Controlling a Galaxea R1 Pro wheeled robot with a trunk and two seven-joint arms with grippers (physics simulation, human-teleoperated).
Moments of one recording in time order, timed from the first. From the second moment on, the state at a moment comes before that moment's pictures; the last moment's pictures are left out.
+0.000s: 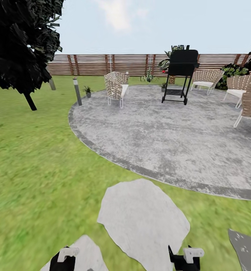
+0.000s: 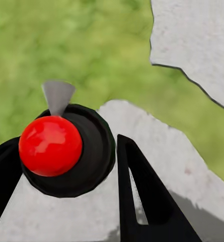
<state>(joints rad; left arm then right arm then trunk) -0.30 0.06 0.01 -0.36 -0.02 -0.33 0.01 -0.19 -0.04 -0.01 -0.54 0.00 -0.44 0.00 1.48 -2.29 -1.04</state>
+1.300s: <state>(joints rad) -0.30 0.06 0.01 -0.36 -0.02 -0.33 0.01 -0.19 -0.04 -0.01 -0.54 0.00 -0.44 0.00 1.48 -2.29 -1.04</state>
